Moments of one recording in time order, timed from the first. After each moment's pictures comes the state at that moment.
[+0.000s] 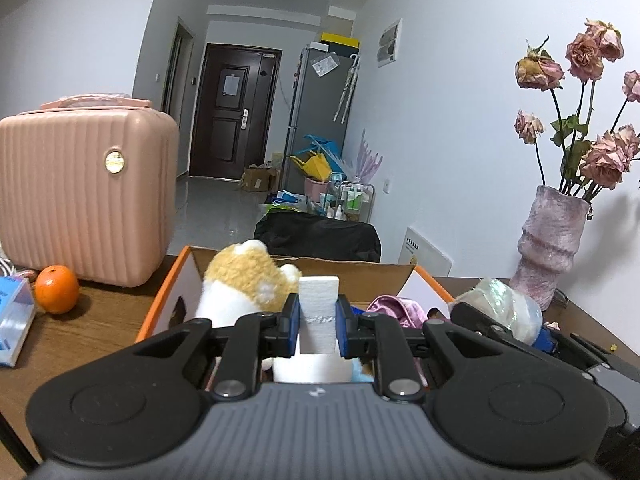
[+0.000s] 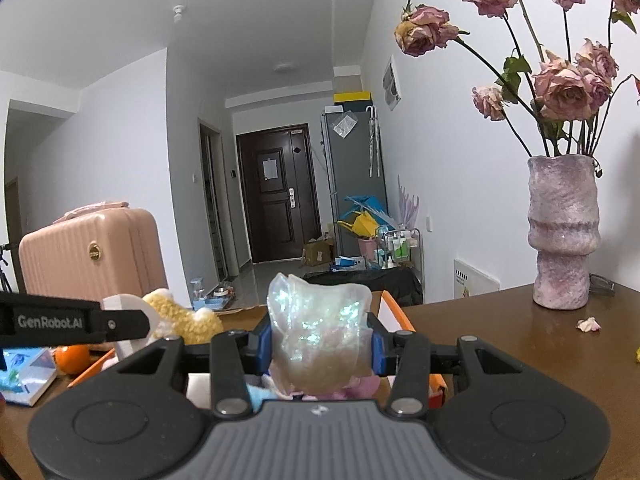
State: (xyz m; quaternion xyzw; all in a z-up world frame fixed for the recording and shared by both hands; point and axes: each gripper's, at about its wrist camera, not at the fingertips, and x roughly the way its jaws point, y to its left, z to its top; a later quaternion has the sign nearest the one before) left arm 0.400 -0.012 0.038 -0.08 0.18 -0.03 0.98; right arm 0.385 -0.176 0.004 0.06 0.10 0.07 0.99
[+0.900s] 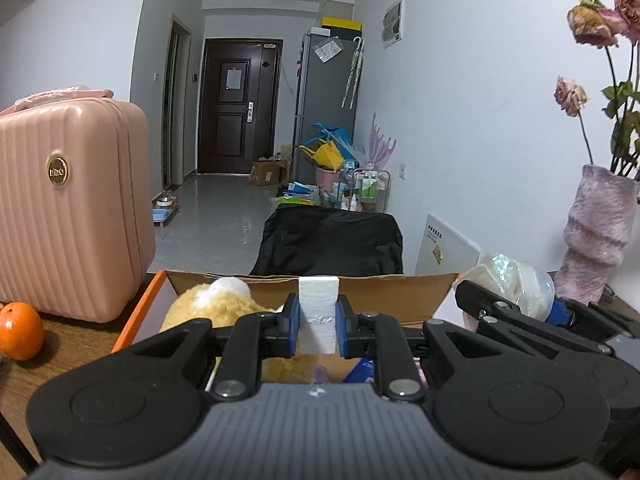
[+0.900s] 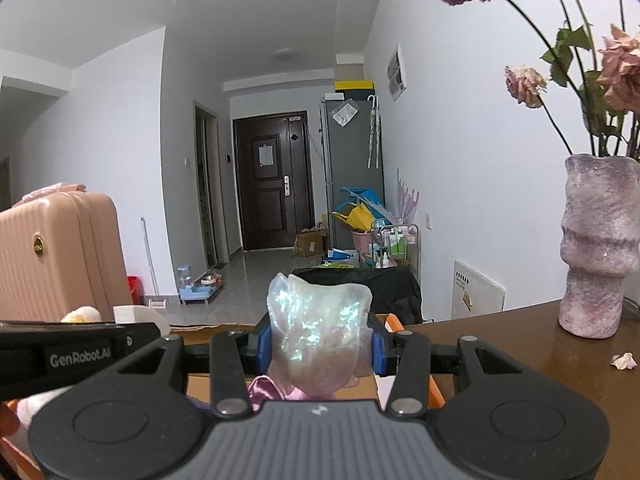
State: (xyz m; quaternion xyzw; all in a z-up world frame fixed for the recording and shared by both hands) left arm 0.501 -0.019 0.018 -0.04 0.20 -0.01 0.98; right arm 0.481 -0.160 -0.003 0.03 0.12 0.06 0.99
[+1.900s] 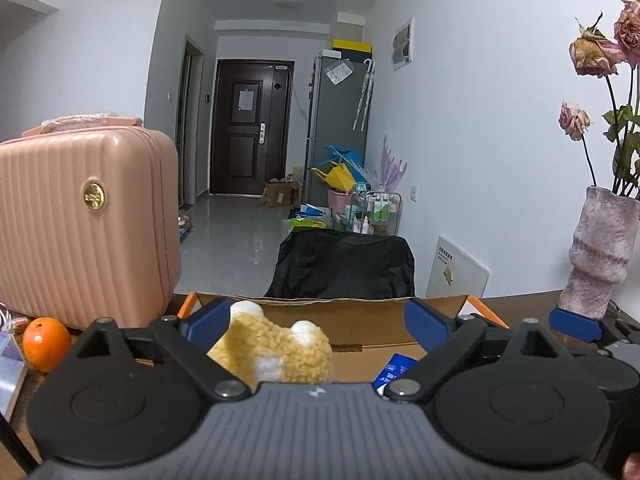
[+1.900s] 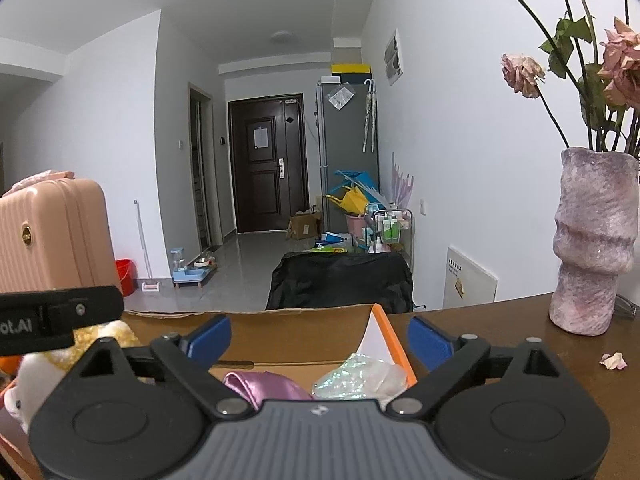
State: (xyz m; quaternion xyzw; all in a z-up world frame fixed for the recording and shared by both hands) left arm 0.474 -0.006 0.035 -0.04 0.16 0.01 0.99; right arm 0.492 -0.171 0.002 0.02 0.15 0.05 0.99
